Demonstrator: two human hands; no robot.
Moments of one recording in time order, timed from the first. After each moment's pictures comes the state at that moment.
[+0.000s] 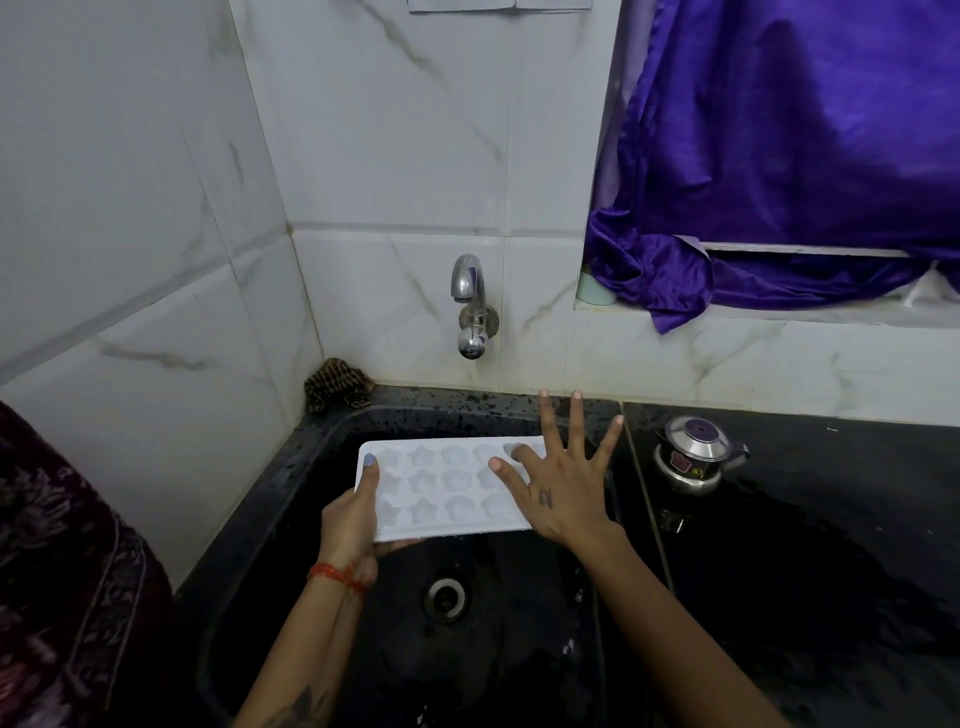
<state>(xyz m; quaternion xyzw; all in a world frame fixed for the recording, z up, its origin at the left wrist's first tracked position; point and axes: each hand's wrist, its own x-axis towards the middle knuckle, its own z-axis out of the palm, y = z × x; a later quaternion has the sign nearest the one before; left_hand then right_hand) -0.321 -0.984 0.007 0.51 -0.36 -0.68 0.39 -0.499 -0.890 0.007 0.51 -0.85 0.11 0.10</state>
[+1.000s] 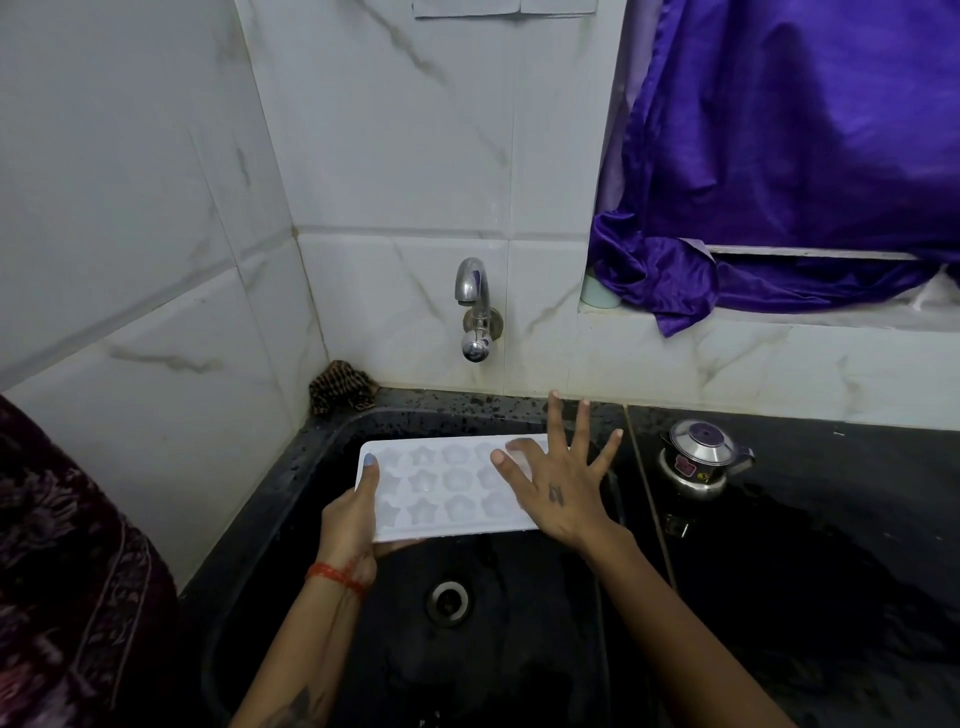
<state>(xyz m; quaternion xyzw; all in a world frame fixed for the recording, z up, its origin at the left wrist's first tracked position) -0.318 -0.993 0.001 0.51 -0.37 -0.67 0.38 -0.495 -0.887 0.021 0.51 -0.83 0.24 -0.02</state>
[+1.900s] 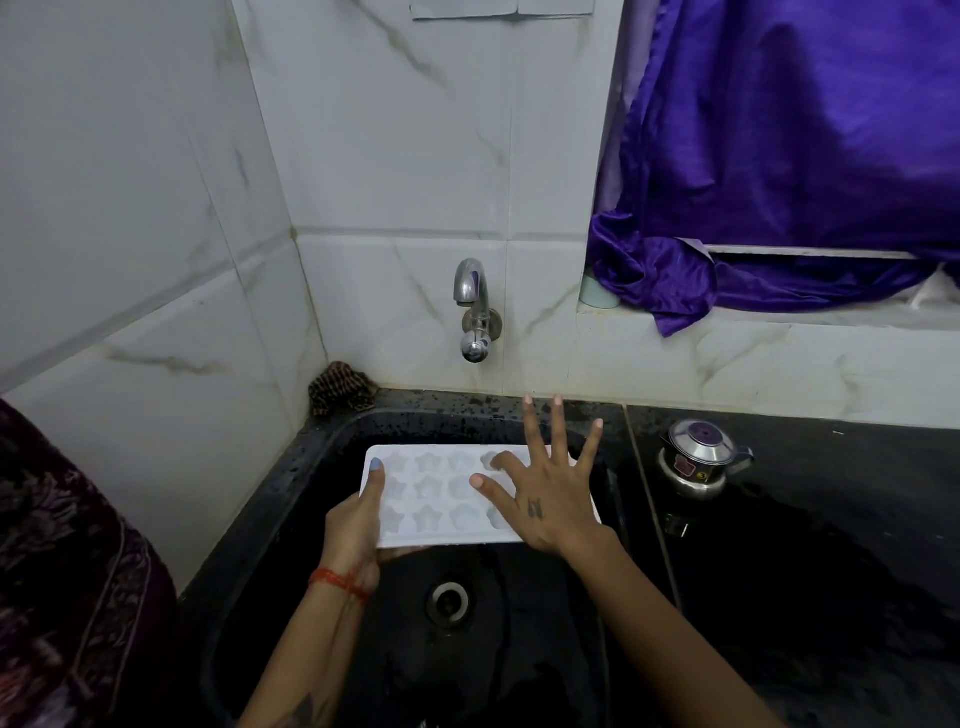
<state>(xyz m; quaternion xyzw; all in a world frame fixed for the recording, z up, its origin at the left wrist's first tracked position) -0.320 -0.986 0.003 0.52 -0.37 -0.68 0.37 -0.489 -0.894 0.003 0.57 -0.81 0.13 0.09</state>
